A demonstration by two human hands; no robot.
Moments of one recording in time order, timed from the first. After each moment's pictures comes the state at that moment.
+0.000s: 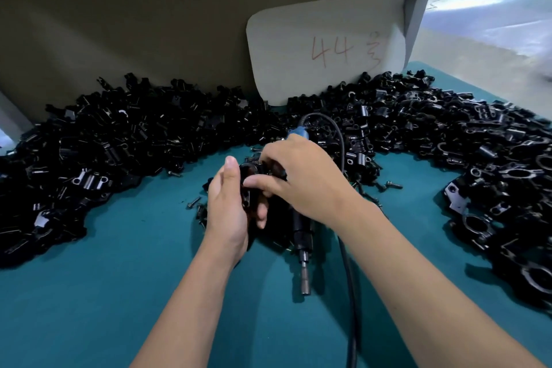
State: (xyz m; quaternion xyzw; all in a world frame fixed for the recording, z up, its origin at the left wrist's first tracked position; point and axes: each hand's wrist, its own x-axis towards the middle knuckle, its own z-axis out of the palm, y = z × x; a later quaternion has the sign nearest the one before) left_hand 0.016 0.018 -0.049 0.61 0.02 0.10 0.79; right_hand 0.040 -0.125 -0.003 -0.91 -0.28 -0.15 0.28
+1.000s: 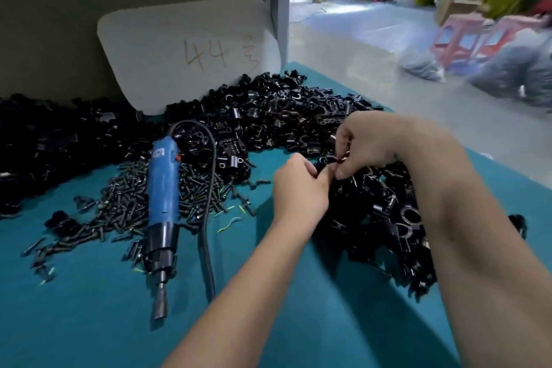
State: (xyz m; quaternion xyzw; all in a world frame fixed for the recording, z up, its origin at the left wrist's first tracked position) left_hand 0.005 -0.248 -0.030 0.85 -0.07 -0.01 0.52; right_hand 0.004 -0.383 0.070 -0.99 0.06 0.13 0.08
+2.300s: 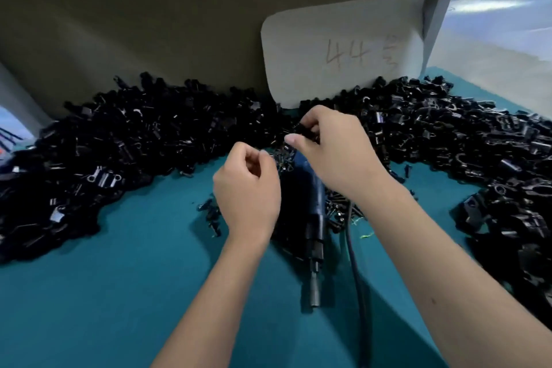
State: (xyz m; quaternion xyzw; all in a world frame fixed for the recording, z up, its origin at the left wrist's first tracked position) left_hand 0.027 -0.008 -0.017 0.79 0.13 0.34 0.50; right_hand 0.064 -0.139 0.029 -0.91 -0.12 -0.18 0.34
